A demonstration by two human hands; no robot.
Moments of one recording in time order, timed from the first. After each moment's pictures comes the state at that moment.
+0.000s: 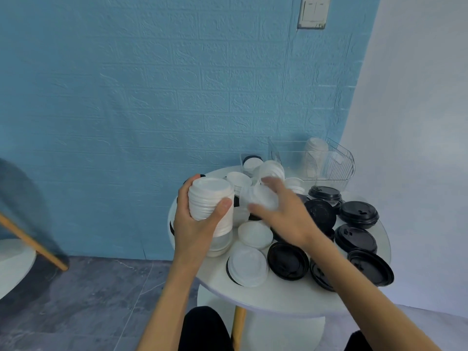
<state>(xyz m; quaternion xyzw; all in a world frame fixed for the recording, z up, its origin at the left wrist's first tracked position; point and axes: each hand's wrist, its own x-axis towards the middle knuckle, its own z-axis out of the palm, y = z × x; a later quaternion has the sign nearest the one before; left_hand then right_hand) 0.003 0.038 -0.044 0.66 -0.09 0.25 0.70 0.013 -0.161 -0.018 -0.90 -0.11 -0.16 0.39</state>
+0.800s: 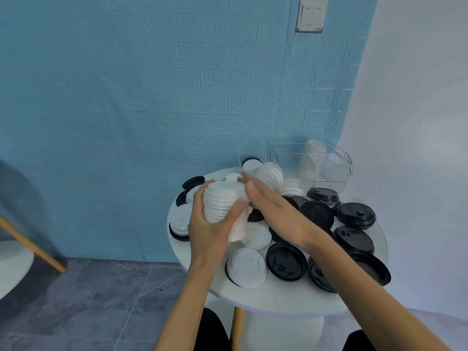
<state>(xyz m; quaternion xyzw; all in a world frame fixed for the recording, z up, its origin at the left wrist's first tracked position) -0.009 0.008 -0.038 0.64 -0.08 0.22 0.73 -0.010 -0.141 0.013 -0.82 -0.19 0.00 0.55</state>
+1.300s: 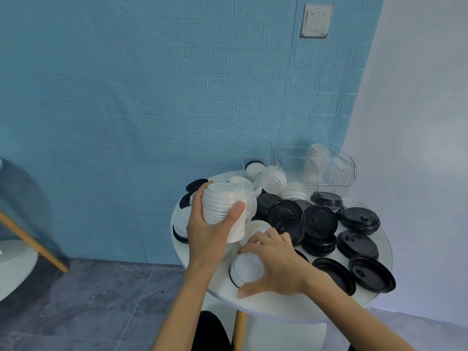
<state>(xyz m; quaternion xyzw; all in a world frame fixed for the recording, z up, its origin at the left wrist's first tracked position) -0.003 0.019 -0.041 0.66 -0.07 0.24 0.71 -0.019 -0.151 -0.064 -0.97 -0.23 0.00 0.10</state>
